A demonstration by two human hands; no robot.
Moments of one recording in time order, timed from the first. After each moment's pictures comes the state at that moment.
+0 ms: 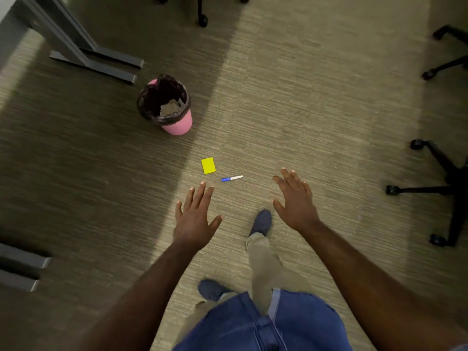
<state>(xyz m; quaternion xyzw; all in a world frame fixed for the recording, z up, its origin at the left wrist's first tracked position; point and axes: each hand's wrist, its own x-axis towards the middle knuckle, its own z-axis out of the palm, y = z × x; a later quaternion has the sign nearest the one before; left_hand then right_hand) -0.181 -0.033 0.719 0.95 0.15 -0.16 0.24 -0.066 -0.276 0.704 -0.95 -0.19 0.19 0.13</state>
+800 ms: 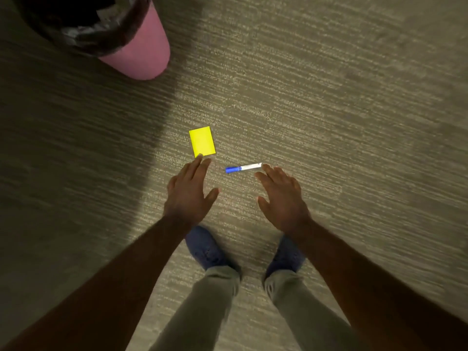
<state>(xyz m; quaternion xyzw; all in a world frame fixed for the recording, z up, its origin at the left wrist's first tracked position) 0.008 0.050 0.252 0.94 0.16 -0.21 0.23 0.069 -0.168 0.239 -0.91 -0.24 0.31 0.14</state>
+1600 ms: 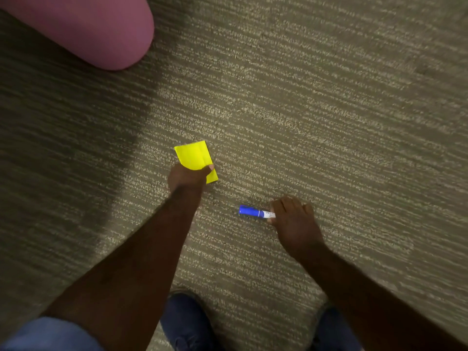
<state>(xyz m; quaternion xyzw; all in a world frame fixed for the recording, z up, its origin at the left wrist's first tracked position) 0.108 0.093 -0.037 0.74 0.56 -0.14 0.33 0.094 -0.157 -0.018 -0.94 -0.28 0.21 0.03</state>
